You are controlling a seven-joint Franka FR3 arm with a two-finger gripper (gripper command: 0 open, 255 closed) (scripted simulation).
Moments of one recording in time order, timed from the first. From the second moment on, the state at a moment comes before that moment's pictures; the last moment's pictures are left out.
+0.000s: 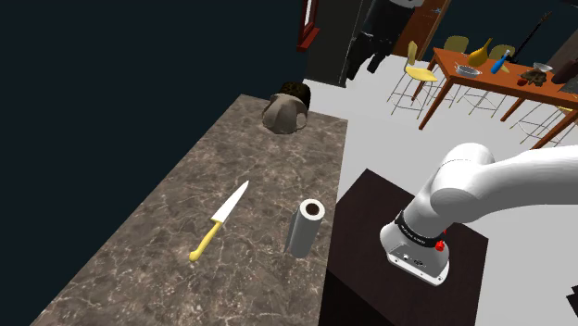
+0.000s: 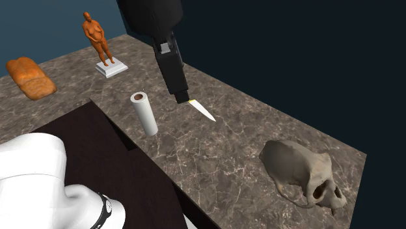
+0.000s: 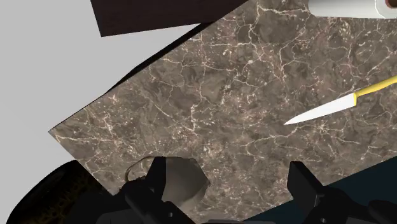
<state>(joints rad) 0.00 -0.82 0.03 -2.31 0.02 1.65 0.17</state>
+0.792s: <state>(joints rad) 0.01 -0.71 0.24 -2.43 0.13 1.84 0.47</state>
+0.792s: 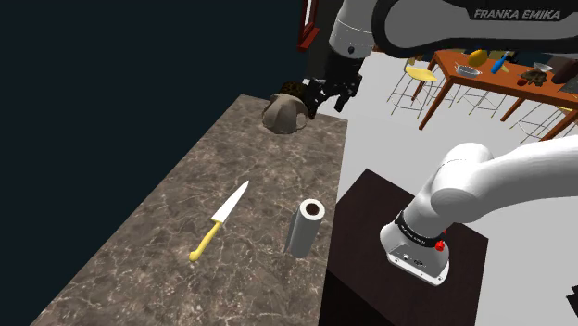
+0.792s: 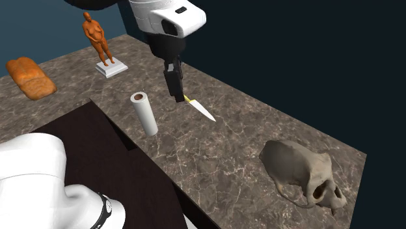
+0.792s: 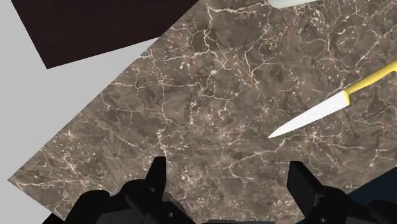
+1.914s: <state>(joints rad) -0.04 -0.19 0.61 -2.35 0.13 2.21 1.04</state>
